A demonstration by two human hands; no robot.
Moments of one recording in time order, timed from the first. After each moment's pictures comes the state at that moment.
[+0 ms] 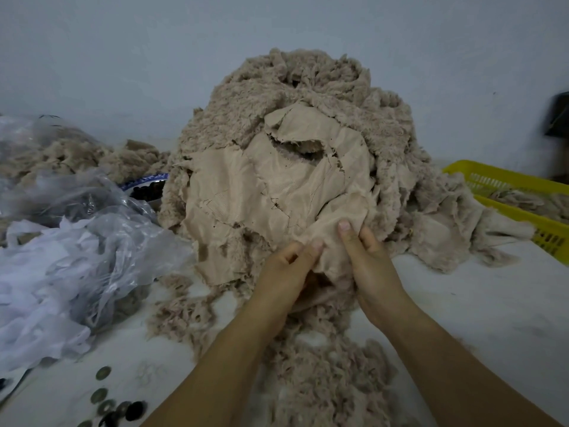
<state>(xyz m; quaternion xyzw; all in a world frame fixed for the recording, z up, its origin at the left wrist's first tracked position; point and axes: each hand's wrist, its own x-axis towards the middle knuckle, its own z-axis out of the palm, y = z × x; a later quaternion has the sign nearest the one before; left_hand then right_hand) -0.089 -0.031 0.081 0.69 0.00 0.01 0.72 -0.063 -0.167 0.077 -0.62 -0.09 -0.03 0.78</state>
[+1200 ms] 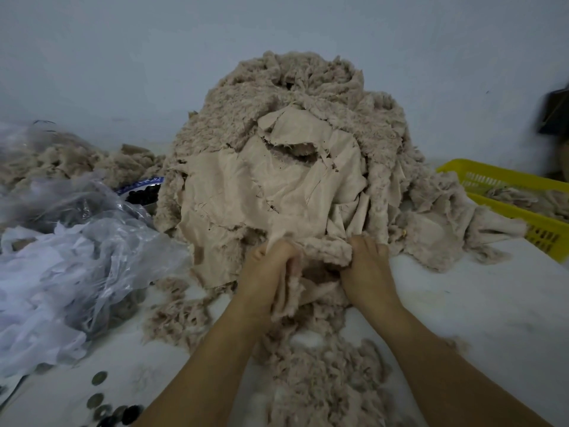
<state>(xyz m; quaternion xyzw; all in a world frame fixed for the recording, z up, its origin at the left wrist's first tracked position) -0.102 -0.024 0.096 0.61 -0.06 0.03 0.79 -0.041 -0.182 0.048 -0.95 -0.03 -0.15 0.29</state>
